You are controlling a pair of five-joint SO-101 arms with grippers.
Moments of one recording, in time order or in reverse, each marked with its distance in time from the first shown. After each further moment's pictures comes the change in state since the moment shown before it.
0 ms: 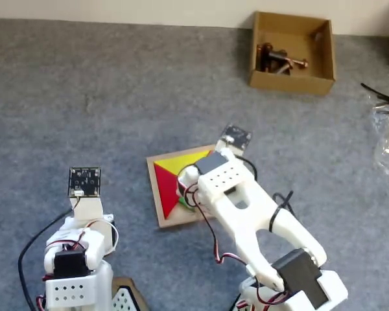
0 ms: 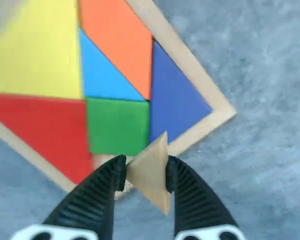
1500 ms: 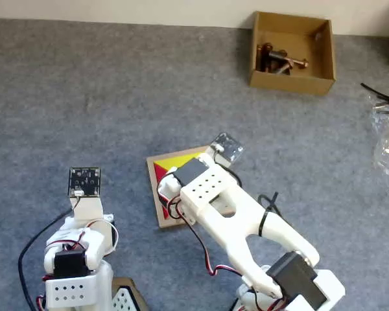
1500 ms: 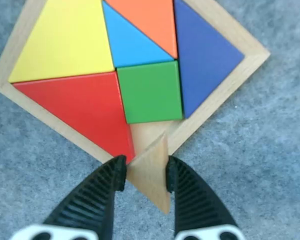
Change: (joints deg) left arm 0.0 0.0 0.0 0.0 0.0; right arm -8.6 0.0 -2.5 0.1 -19.1
